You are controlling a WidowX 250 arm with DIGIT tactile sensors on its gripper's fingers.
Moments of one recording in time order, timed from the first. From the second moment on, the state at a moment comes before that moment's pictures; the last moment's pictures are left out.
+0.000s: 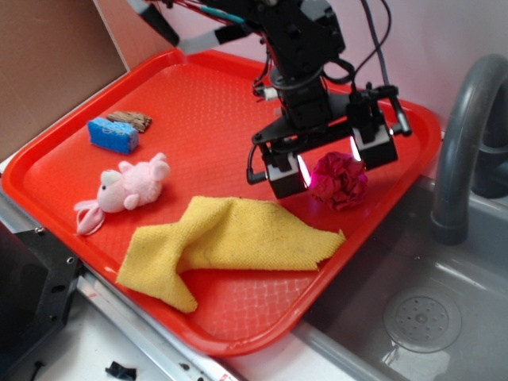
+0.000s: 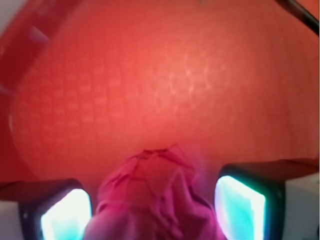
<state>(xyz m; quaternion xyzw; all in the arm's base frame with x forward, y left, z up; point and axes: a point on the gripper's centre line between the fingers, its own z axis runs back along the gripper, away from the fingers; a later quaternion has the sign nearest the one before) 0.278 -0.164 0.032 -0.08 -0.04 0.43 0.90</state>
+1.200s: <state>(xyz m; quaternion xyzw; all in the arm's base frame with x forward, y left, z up) 0.258 -0.091 0.133 -0.09 -0.02 0.36 0.93</state>
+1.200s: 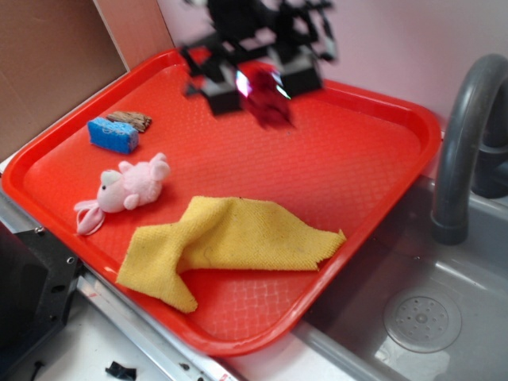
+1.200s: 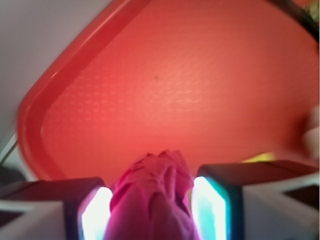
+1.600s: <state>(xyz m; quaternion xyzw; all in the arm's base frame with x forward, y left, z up) 0.212 -0.057 0.224 -0.08 -0.03 0.21 0.98</state>
